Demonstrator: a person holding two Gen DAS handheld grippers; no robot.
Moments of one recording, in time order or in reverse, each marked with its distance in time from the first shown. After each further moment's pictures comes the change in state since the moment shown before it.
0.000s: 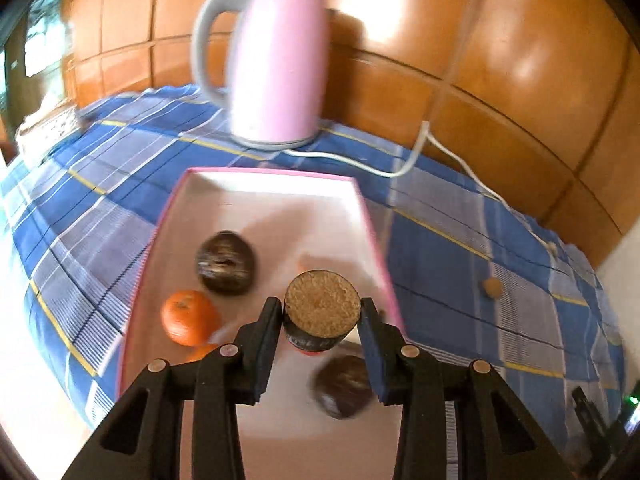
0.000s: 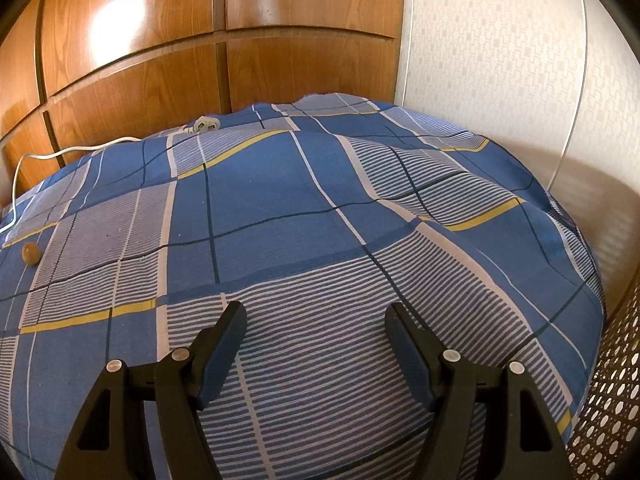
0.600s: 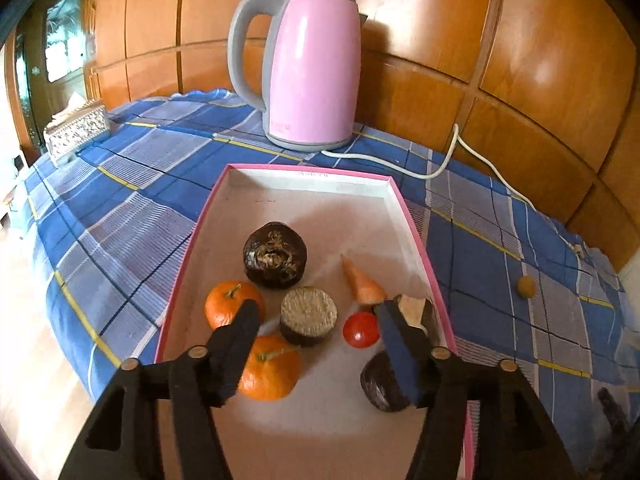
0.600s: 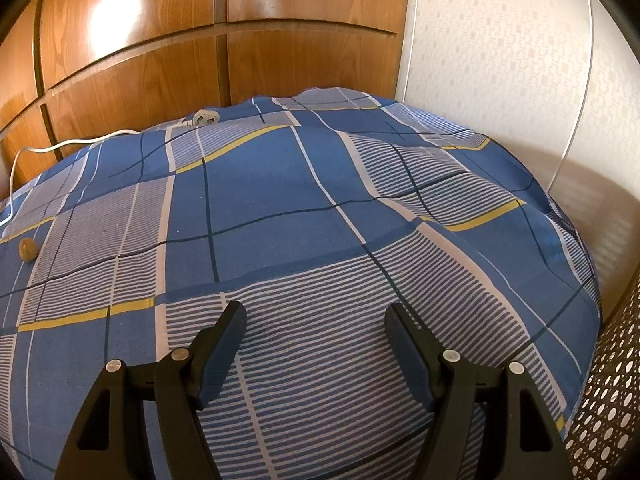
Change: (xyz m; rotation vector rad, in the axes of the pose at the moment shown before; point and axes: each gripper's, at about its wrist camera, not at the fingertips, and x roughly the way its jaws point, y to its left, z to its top) left arm -0.009 0.013 -0.018 -0.001 -0.052 0.089; right arm 0.002 0.002 0.003 -0.018 0.027 -0.012
